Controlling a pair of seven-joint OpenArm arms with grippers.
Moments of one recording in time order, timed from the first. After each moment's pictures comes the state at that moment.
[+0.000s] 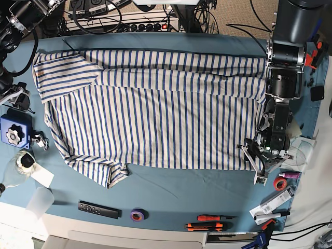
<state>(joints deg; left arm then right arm) -28.8 -13.4 7.7 55.3 -2.4 -5.7 43.5 -2.6 27.3 52.2 92.5 45.1 32.5 -73.7</state>
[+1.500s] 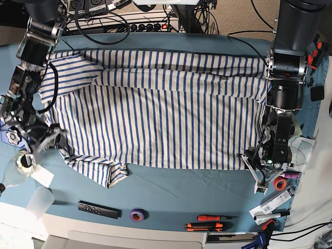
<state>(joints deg) -33.5 -13.2 7.7 55.4 -4.0 -6.8 51.8 16.6 27.6 20.0 76.8 28.1 30.4 -56.1</state>
